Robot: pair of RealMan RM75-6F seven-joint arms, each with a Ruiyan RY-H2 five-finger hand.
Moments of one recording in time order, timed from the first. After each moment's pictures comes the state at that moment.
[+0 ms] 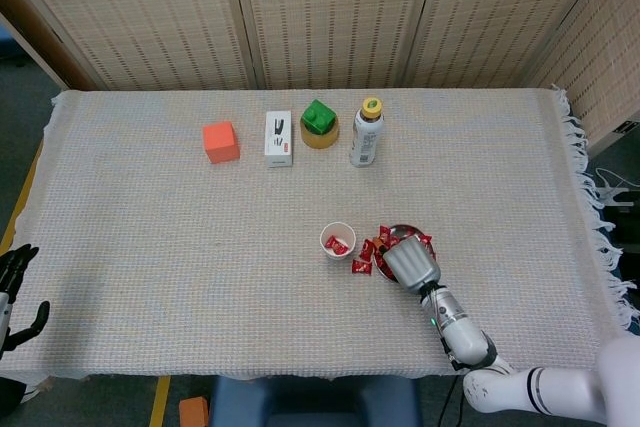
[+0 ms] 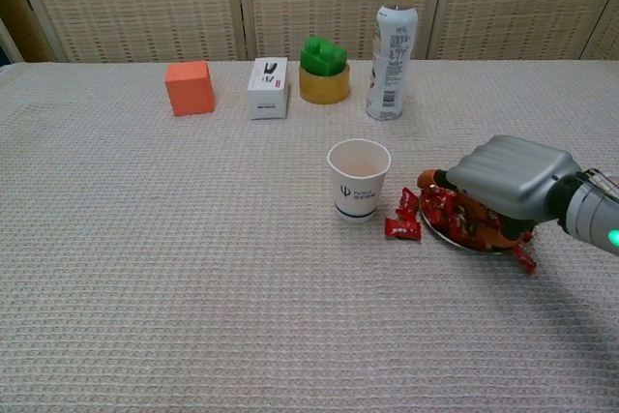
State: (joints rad) left arm -0.06 -1.03 -0.03 -1.59 1.50 1.49 -0.15; right arm 0.71 -1.56 -0.01 -1.52 -1.00 1.01 -0.93
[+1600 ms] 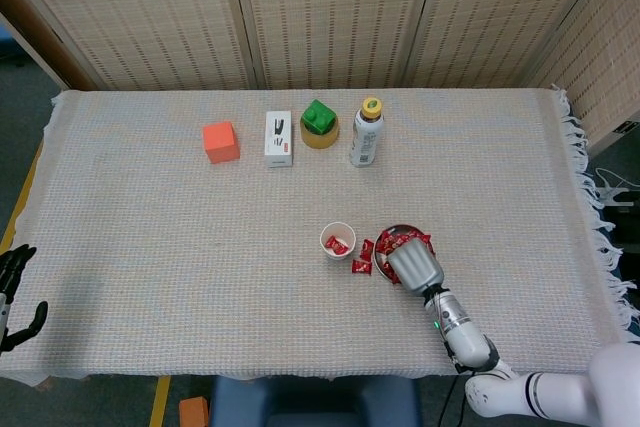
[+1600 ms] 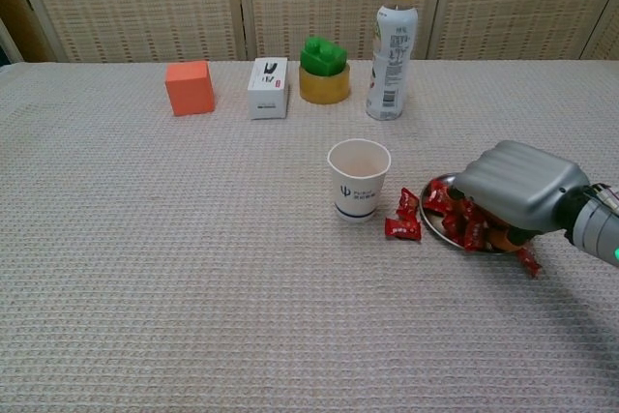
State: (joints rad) left arm -0.06 -1.03 -0.03 -1.59 1.50 1.49 -0.16; right arm 0.67 -1.61 -0.04 -1.42 -1.09 1.06 -0.89
